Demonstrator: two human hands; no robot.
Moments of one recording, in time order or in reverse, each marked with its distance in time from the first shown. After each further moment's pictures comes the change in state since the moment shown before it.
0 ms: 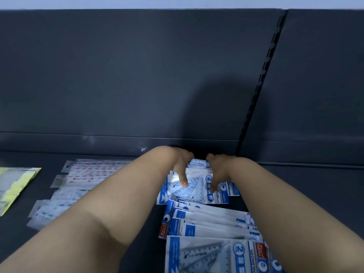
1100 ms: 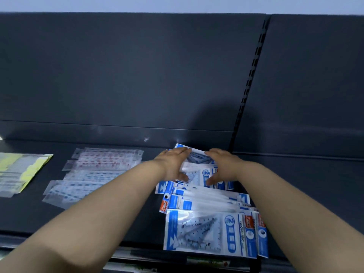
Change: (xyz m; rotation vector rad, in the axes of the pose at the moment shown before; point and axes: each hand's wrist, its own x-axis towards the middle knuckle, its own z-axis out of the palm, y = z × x) left_hand -0.048 0.007 0.064 -0.075 0.363 0.022; right_hand -0.041 0.013 0.035 0.118 0.247 -0.135
